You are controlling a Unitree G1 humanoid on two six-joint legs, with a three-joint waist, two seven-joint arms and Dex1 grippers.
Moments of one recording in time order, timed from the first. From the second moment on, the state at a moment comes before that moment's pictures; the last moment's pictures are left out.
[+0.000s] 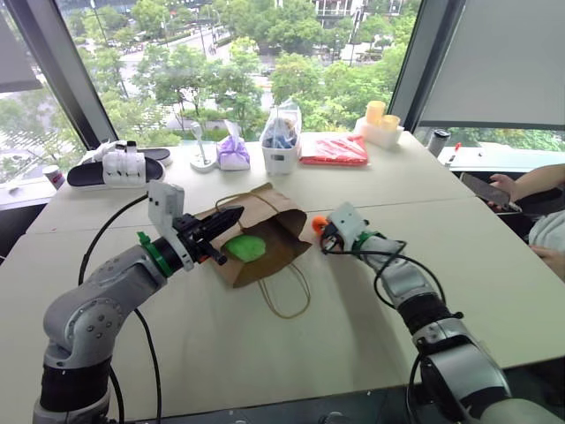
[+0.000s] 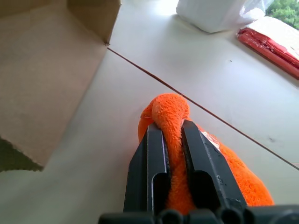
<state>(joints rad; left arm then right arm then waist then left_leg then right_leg) -0.40 0.50 0.25 -0.44 -0.97 0.80 -0.39 -0.74 -0.40 0.12 0.49 -0.05 0.14 0.48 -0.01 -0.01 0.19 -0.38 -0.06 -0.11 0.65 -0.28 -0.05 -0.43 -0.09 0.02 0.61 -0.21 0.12</state>
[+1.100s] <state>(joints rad) -0.47 0.50 0.21 -0.40 -0.97 0.80 -0.42 -0.76 -0.09 0.31 0.29 0.00 0.27 0.39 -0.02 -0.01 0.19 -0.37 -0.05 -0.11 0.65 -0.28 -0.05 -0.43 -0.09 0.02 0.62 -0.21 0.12</state>
